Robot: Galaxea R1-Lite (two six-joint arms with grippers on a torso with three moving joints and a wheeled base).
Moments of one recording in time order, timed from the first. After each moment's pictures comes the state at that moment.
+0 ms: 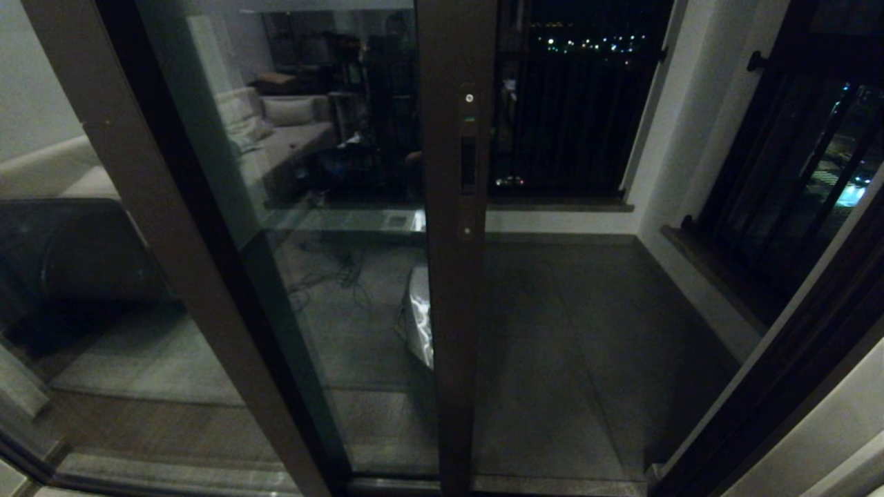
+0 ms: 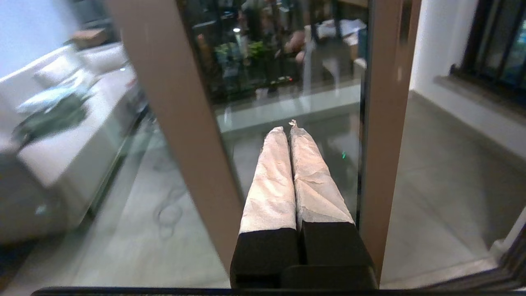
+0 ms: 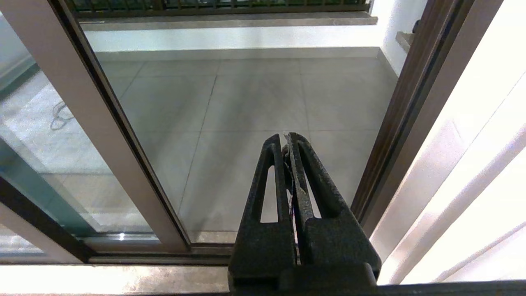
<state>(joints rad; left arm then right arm) 0.02 0.52 -0.75 0.04 -0.28 0.13 0.00 0.00 -0.01 0.02 0.00 -0.01</state>
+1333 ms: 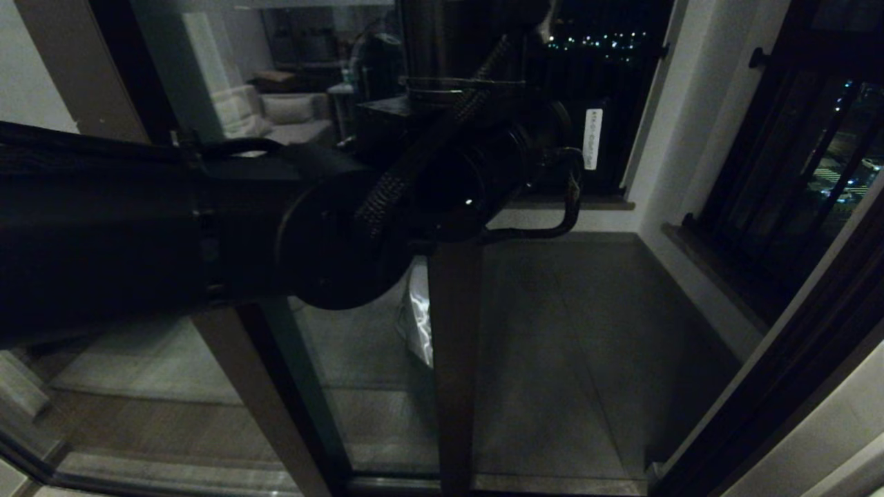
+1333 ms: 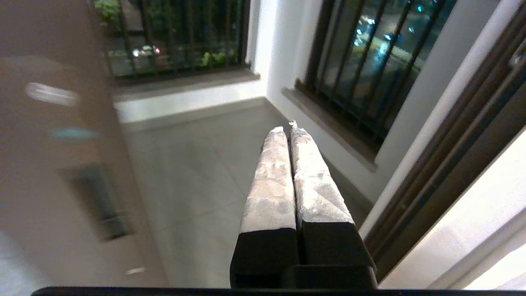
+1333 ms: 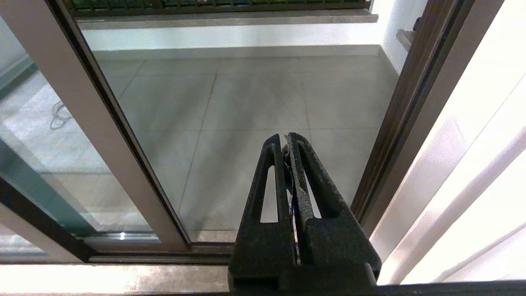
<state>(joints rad) -0.93 2.00 -1.82 -0.30 0.32 -0.07 0.00 0.00 -0.01 0.02 0.00 -0.01</state>
